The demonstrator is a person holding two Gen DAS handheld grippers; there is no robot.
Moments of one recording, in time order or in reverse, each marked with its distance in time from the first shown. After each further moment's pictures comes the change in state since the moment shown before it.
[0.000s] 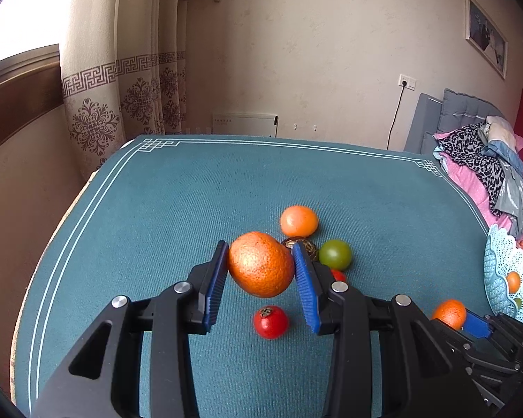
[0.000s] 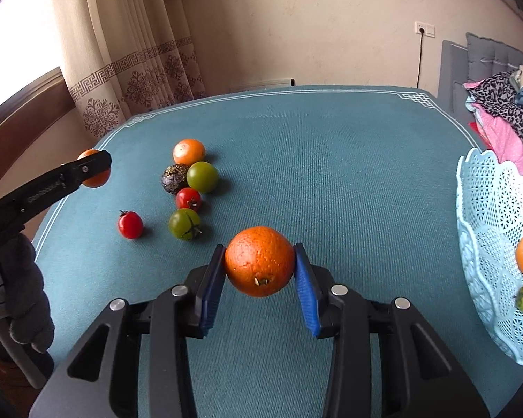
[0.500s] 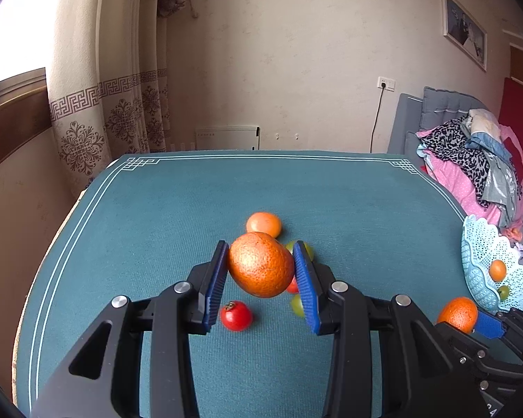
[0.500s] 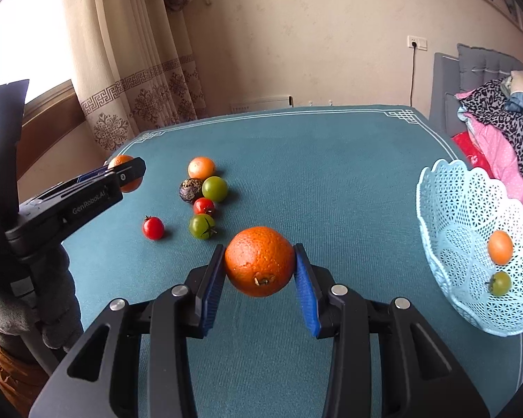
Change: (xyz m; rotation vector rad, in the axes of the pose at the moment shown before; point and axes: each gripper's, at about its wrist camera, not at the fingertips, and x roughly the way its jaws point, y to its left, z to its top) left arm -0.029 -0.031 -0.005 0.065 -0.050 -0.049; right arm -0.054 0.001 -0.008 0.010 -0.071 -0.009
